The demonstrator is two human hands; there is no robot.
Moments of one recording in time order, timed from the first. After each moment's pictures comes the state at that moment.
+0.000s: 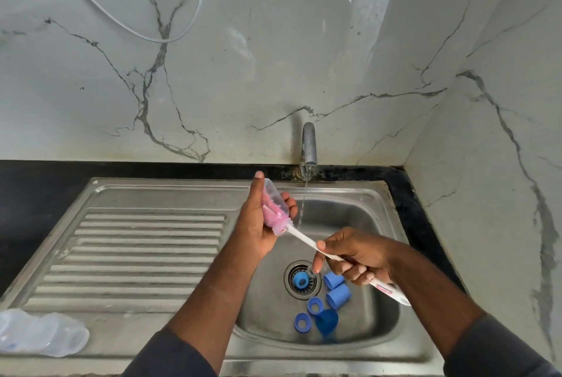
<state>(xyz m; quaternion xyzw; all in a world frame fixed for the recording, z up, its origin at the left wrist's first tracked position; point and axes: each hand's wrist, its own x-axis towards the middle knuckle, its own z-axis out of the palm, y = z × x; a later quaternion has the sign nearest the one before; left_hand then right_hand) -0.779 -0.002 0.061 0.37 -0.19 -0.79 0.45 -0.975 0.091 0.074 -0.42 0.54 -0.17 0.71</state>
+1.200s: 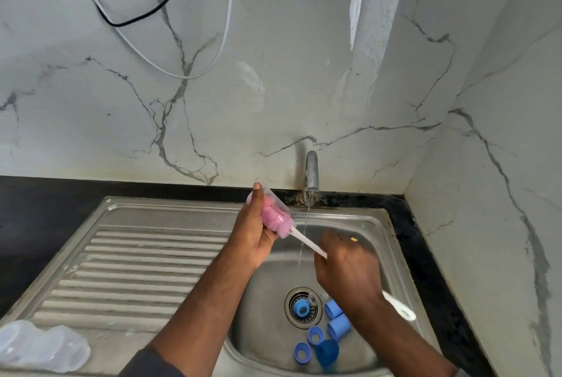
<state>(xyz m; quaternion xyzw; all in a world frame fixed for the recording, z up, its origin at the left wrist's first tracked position) -0.768 0.000 0.100 0.37 -0.29 -0.74 0.48 -0.917 0.107 0.085 -0.66 0.72 -0.20 -0.10</state>
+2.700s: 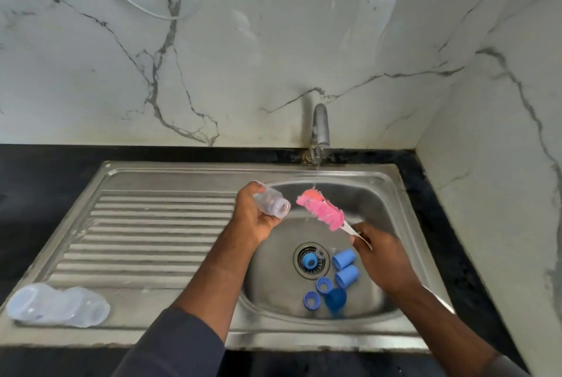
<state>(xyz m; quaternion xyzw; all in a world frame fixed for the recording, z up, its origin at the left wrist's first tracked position) -0.746 -0.015 0.035 0.49 -0.09 -0.76 0.42 -0.955 0.135 0.012 -0.54 0.77 -0.27 0.19</state>
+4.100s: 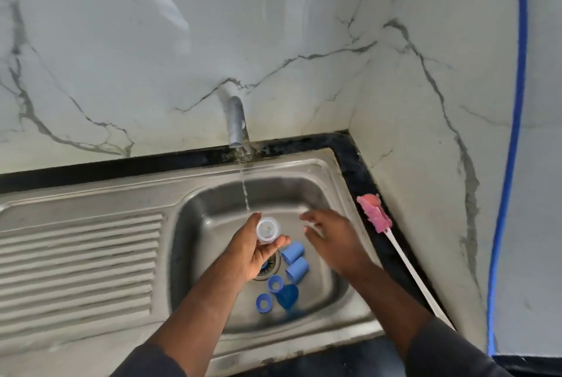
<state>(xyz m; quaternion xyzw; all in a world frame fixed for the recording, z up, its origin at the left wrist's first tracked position) -0.860 0.042 -0.015 0.54 -0.13 -0.80 0.25 -1.028 0.134 -0.023 -0.56 0.71 -0.38 0.20</state>
